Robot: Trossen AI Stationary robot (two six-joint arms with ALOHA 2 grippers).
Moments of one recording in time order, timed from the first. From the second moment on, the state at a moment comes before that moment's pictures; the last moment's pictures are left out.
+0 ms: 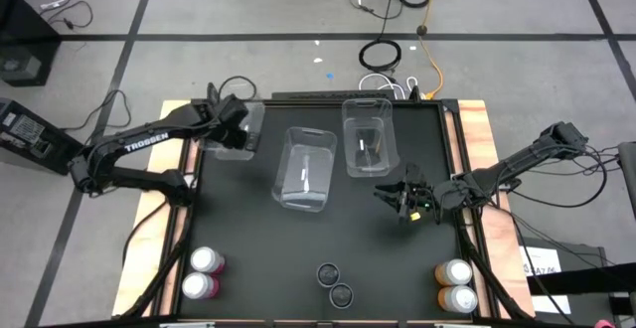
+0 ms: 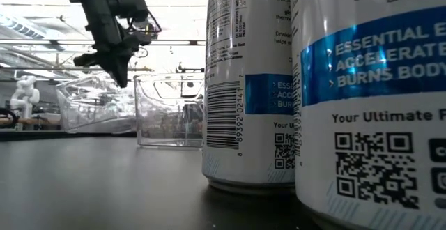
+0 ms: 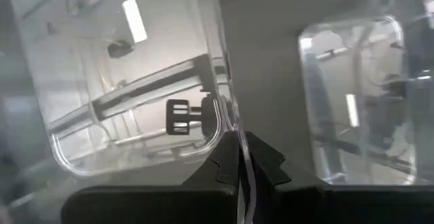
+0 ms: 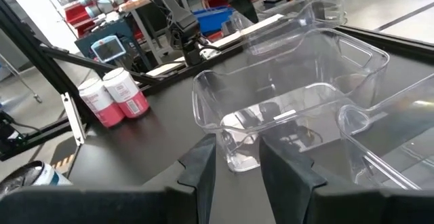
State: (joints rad) left arm 0.57 1.15 0.90 -0.90 0.02 -0.68; right arm 0.42 0.89 0.40 0.22 0.61 0.56
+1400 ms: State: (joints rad) left arm -0.11 1.49 1.01 -0.76 -0.17 -1.55; right arm 0.43 0.89 0.40 0.17 0.52 0.45
